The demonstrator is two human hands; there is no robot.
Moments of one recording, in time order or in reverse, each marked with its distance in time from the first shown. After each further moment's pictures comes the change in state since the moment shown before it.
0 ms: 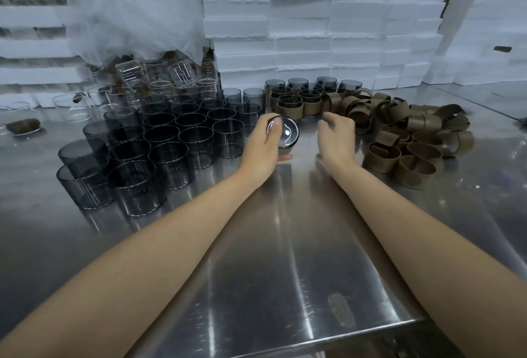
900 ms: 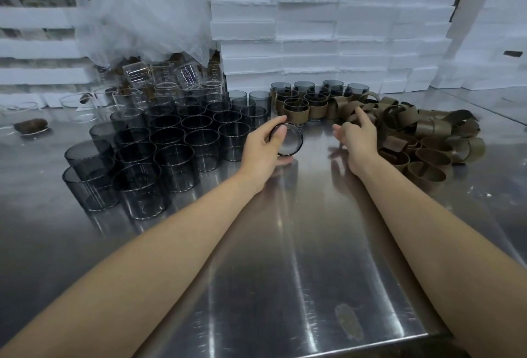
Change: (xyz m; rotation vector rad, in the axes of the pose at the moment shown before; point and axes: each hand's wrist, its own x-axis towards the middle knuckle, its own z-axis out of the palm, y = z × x) left_hand 0.002 0.002 -0.009 -0.137 0.009 -0.064; right_hand 0.034 0.018 -0.015 0.456 0.000 0.303
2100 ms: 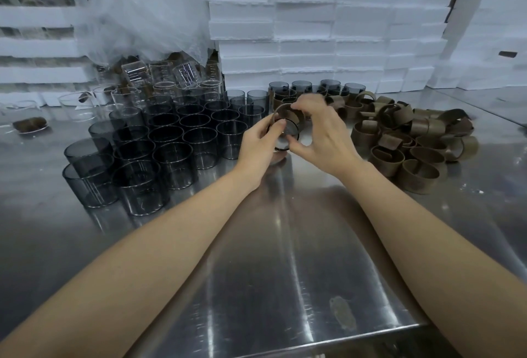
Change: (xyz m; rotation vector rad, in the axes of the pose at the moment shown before) left_hand -0.001 0.006 0.002 -0.049 0.003 -0.036; right_hand -0.056 -0.019 0.017 -0.739 -0.344 -1.287
